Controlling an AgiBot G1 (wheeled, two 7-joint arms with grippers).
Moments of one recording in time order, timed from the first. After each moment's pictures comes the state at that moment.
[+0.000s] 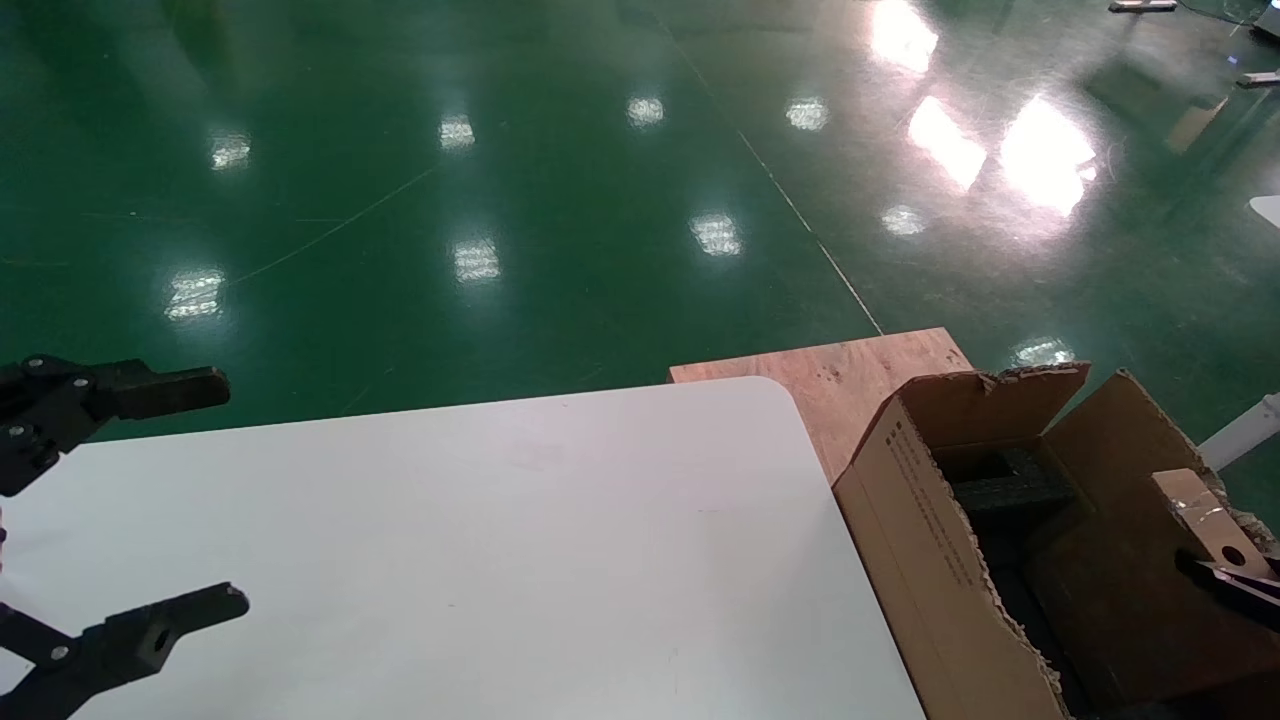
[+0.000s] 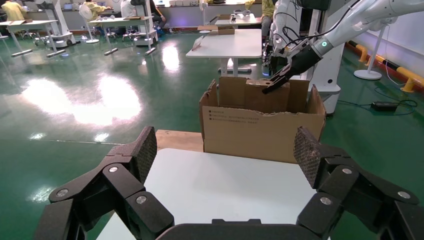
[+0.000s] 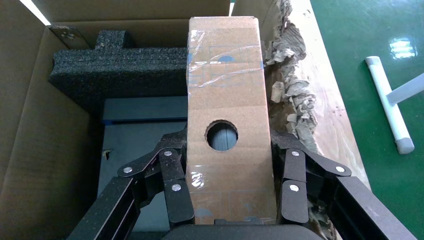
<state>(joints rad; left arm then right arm) -1.09 0.58 0.36 -1.26 0.67 1.46 -0.14 2.86 0.26 -2.82 0.61 -0.49 -0.92 0.05</state>
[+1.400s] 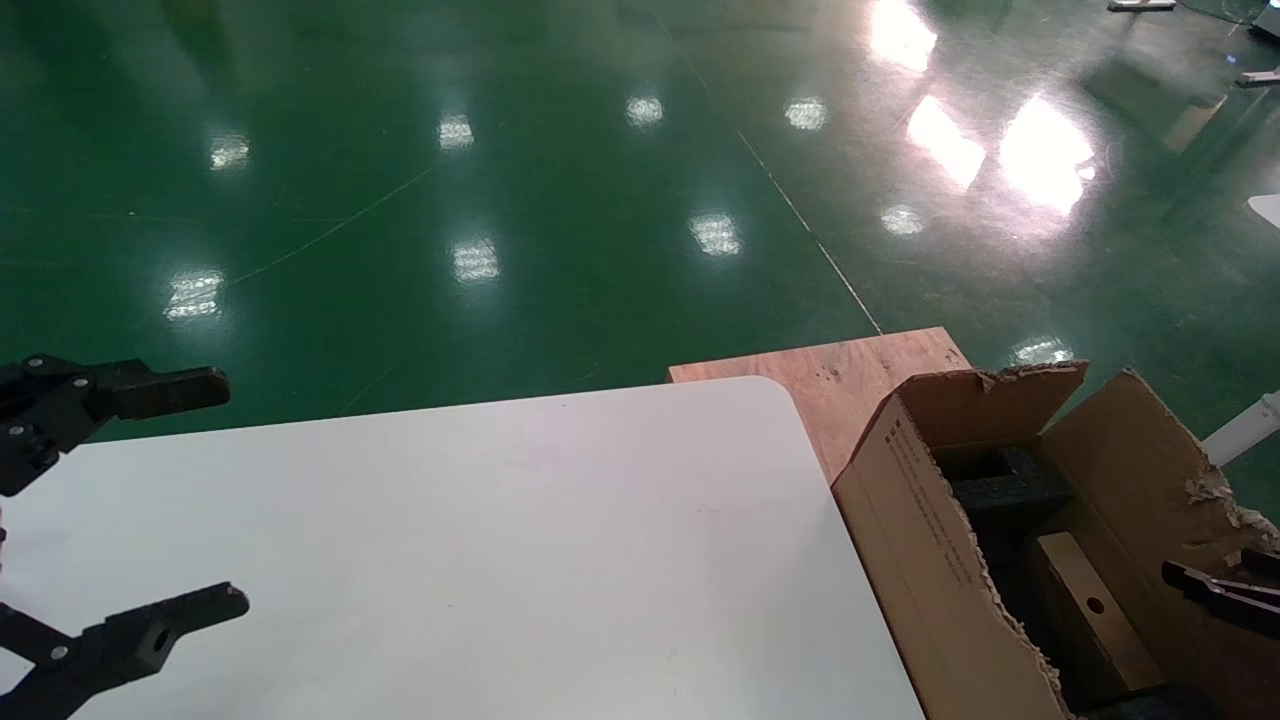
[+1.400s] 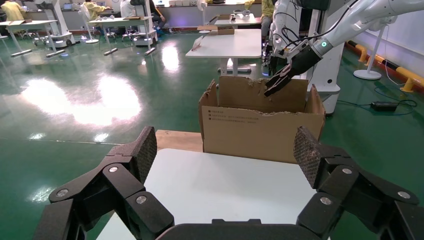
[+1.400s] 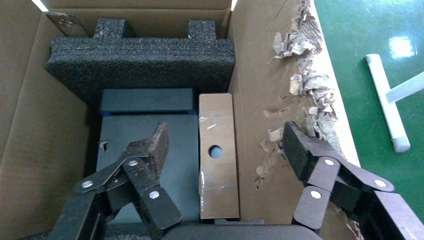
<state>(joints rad) -1.09 0.58 0.36 -1.26 0.67 1.46 -0.14 2.85 0.25 -2.81 0.63 -0.51 -0.91 0.05</state>
